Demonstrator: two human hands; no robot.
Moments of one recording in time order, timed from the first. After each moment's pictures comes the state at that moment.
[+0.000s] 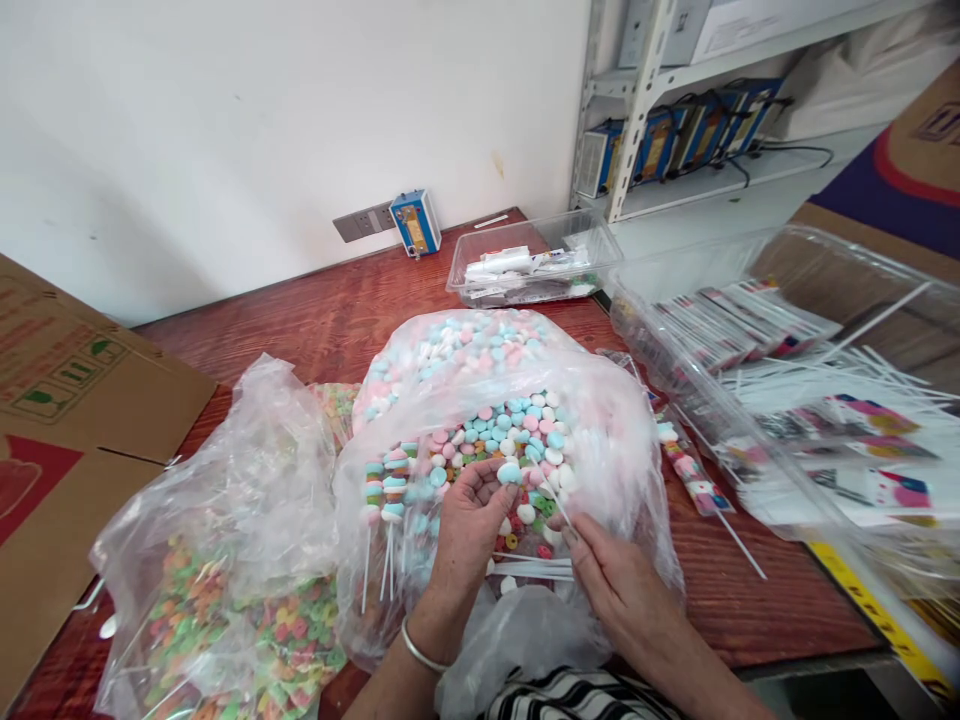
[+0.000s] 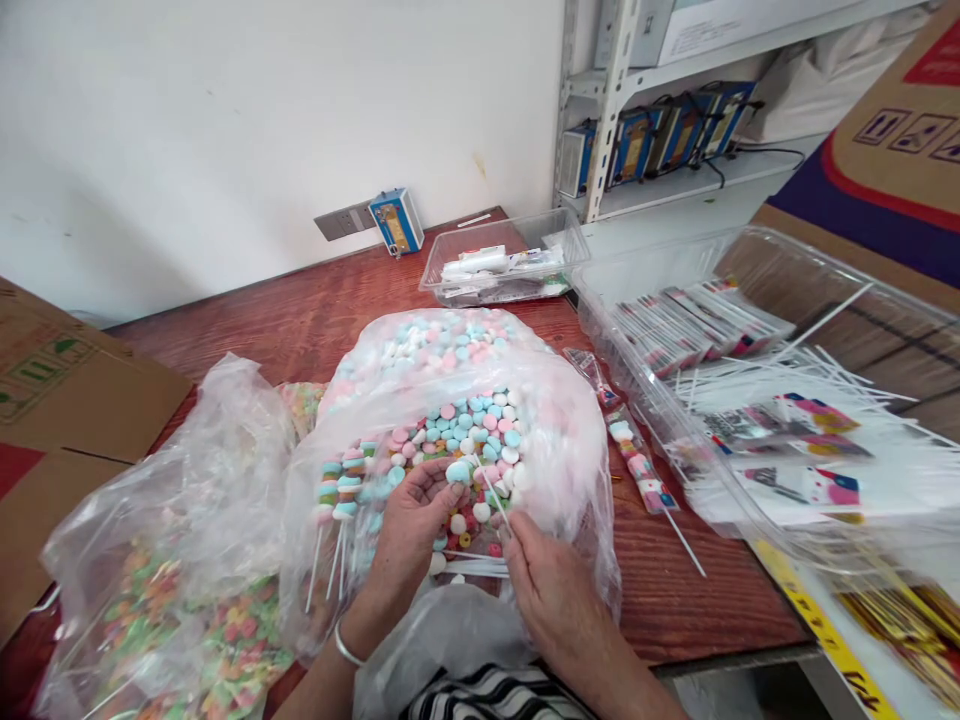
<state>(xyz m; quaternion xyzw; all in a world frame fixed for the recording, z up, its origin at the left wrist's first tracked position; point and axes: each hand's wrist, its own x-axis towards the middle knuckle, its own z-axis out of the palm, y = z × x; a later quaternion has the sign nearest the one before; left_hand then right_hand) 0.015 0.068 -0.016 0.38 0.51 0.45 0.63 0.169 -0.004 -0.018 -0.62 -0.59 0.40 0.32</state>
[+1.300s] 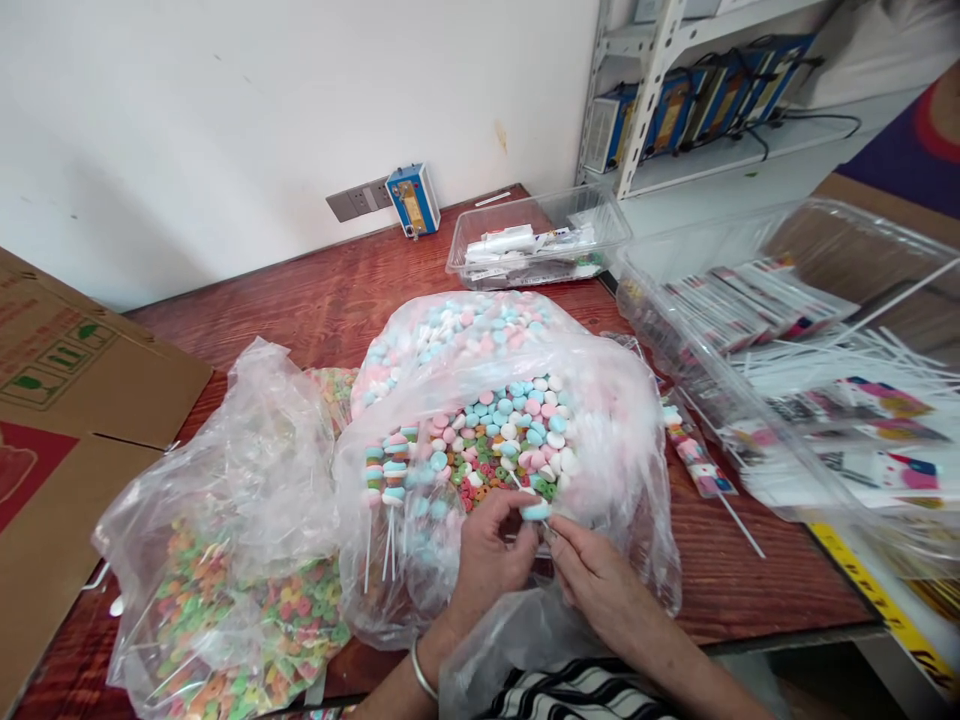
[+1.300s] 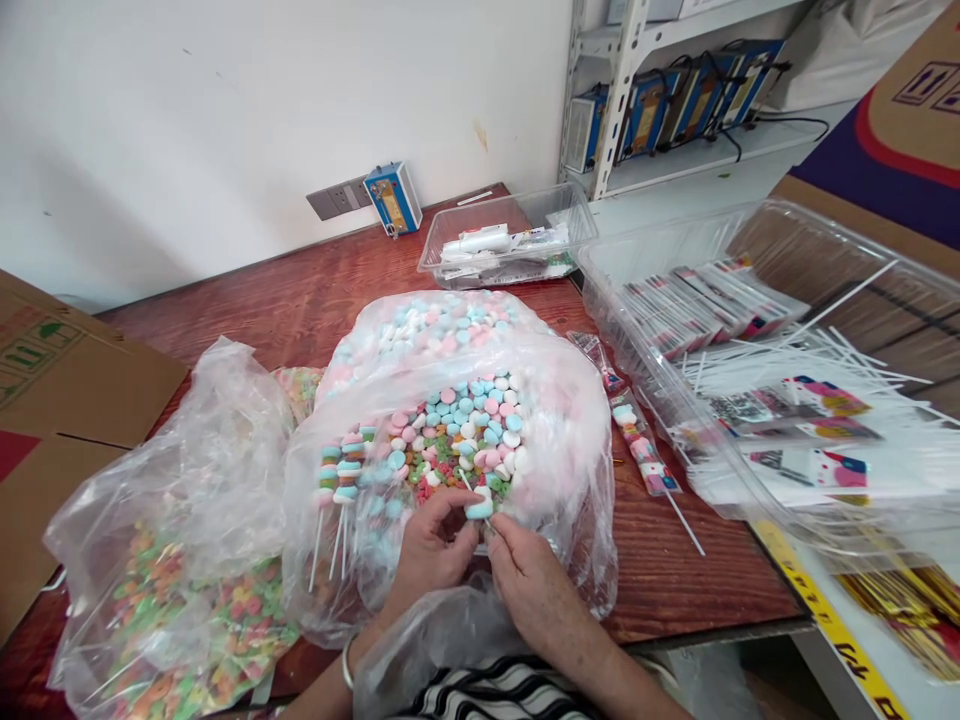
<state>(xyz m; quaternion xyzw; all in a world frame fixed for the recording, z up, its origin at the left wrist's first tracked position) 0.008 0.029 -0.043 0.60 0.50 0.39 0.50 0.145 -0.008 -0.032 -0.57 -0.53 0.53 0.32</state>
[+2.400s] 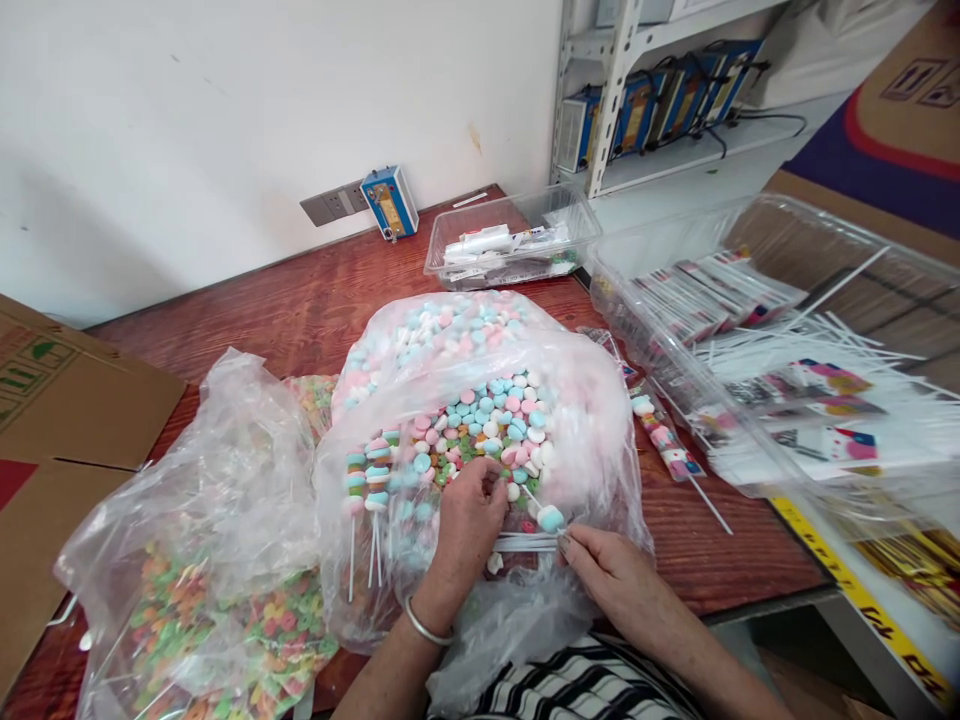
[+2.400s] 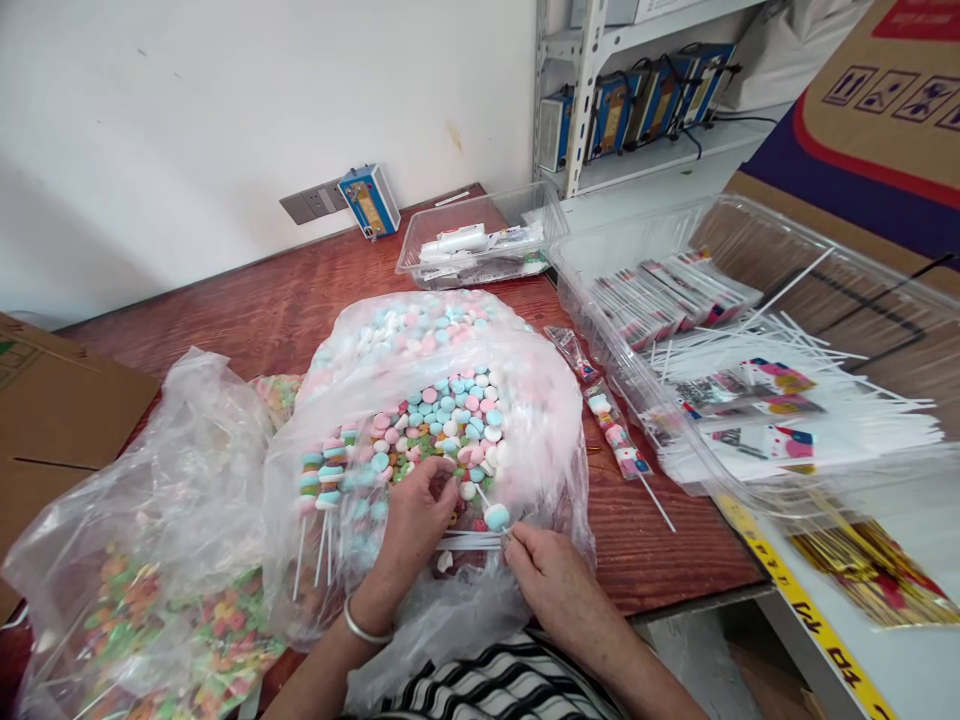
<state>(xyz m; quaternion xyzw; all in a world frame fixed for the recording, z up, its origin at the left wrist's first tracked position) 0.009 0.063 -0.046 0.72 0.57 0.25 0.30 0.180 -0.022 -0.029 -0.64 -0.54 0.51 0.19</state>
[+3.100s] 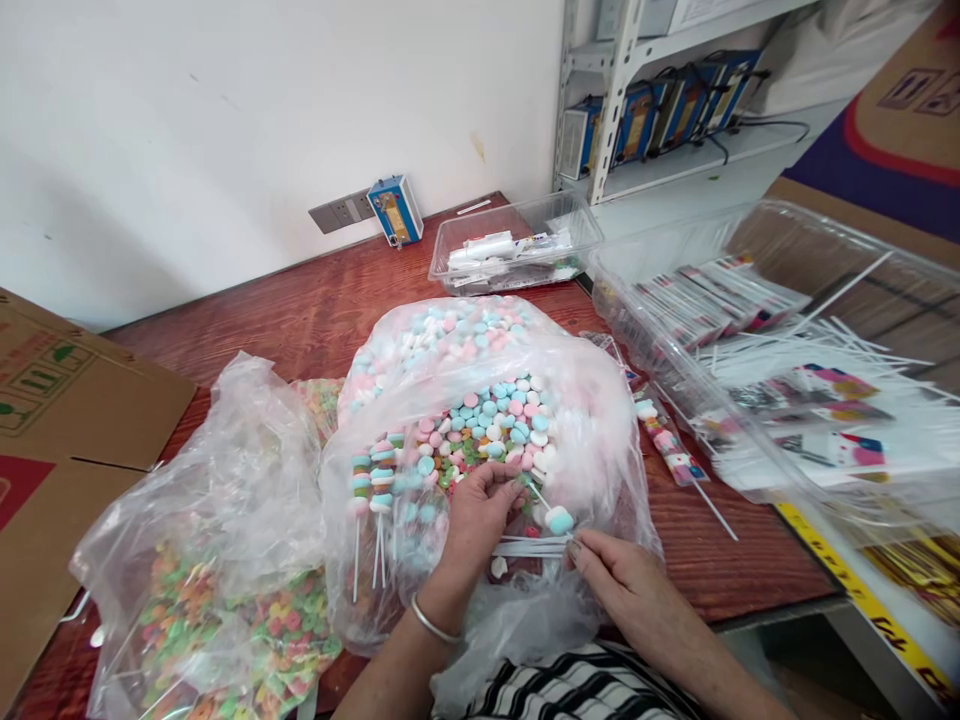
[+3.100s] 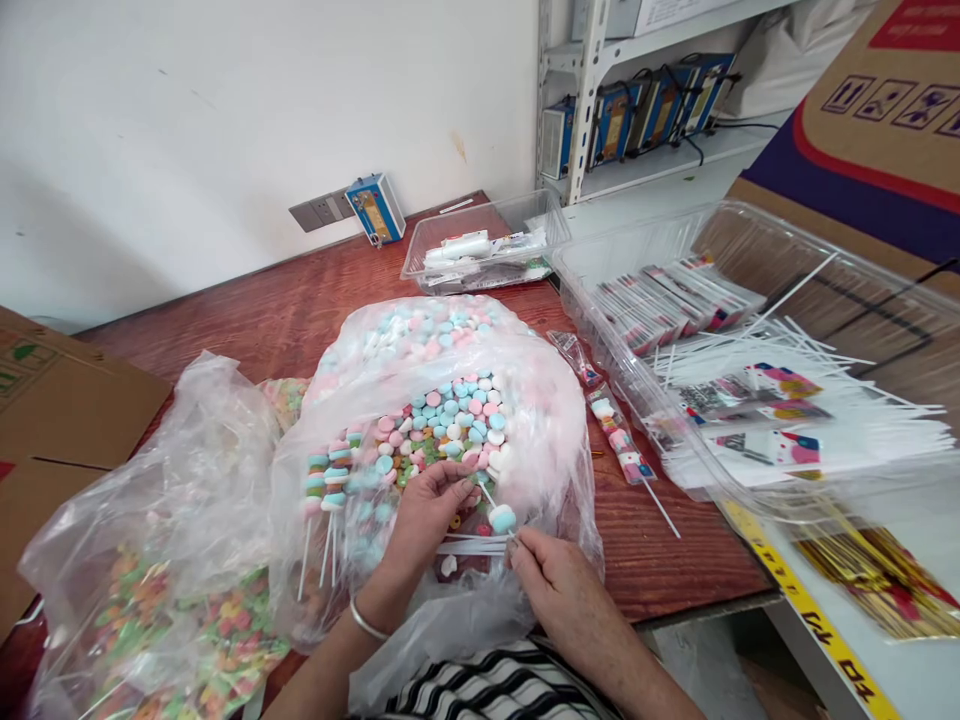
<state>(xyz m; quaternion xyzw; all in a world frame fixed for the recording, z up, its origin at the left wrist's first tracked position) 0.024 0.062 -0.044 0.47 0.54 0.34 0.61 0.184 -0.028 -0.025 -0.64 -0.54 0.50 0.22</state>
